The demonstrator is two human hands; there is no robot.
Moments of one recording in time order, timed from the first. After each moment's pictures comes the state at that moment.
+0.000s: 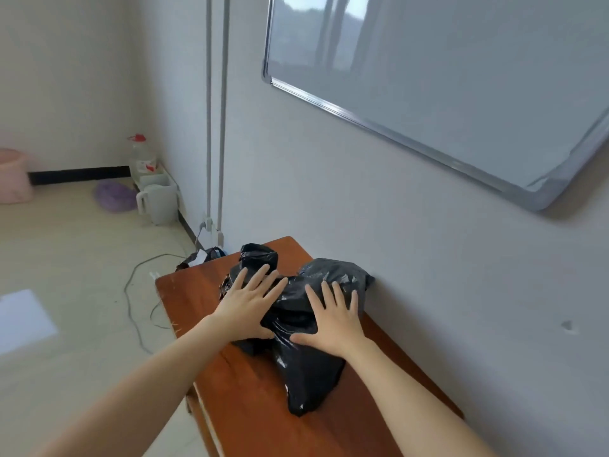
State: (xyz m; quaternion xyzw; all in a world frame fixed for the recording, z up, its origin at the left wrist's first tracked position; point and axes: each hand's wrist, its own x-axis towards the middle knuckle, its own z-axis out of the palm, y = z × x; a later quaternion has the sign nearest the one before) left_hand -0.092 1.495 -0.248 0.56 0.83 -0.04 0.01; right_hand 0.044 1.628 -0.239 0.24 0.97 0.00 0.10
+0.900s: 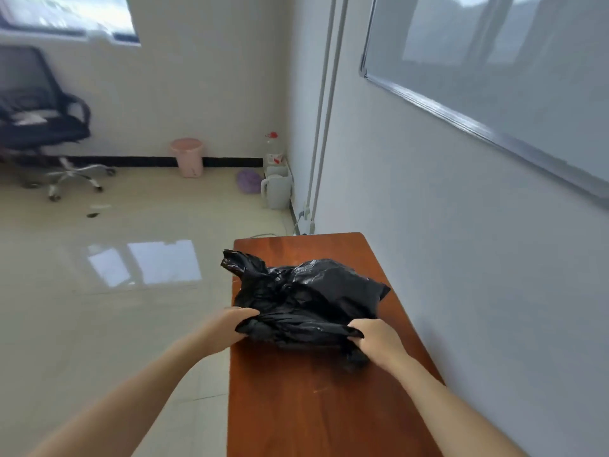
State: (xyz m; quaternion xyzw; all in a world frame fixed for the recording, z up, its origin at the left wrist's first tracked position) left_hand -0.015 1.419 -0.291 0.25 0.93 0.20 0.18; right_hand 0.075 1.701 -0.281 0.07 0.98 -0.17 0.10
